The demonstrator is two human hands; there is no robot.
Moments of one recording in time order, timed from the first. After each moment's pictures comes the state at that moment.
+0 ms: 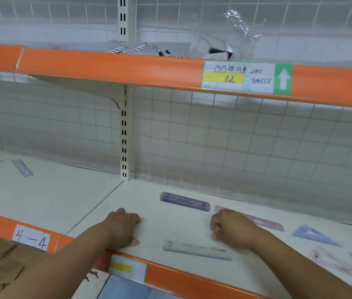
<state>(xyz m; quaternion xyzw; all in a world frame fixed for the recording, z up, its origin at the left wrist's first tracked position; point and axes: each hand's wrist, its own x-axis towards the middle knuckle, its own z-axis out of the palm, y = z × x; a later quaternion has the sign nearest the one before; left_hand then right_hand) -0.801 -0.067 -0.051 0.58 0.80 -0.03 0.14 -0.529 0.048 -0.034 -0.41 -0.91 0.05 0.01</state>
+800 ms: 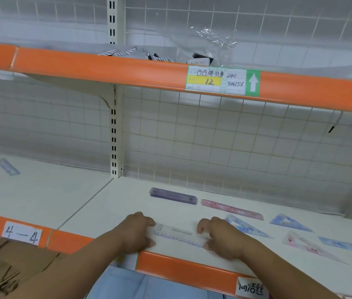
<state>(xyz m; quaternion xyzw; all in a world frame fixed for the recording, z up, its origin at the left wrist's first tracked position) -0.748 -0.071 -0.062 0.65 0.74 0.06 0.15 -0.511 0.008 -0.048 -0.43 -0.90 0.11 -0.01</state>
